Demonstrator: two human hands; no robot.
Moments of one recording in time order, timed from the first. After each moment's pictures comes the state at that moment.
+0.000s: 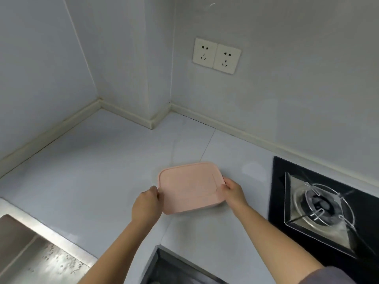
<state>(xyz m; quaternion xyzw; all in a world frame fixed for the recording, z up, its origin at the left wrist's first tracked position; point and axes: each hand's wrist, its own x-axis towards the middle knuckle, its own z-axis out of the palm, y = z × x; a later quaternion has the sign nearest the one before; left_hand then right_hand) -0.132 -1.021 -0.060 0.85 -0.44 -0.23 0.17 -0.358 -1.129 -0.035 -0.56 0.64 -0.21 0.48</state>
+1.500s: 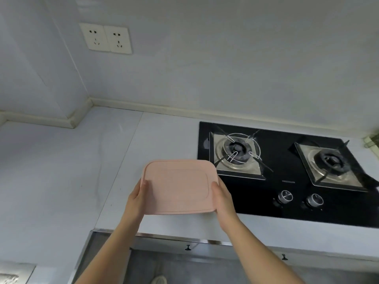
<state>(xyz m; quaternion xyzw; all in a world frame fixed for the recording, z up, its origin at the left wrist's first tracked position) -0.331 -0.982 -0.017 0.68 -0.33 -0.51 0.42 -0.555 -0.994 -0.029 -0.35 0.60 -0.45 0.56</state>
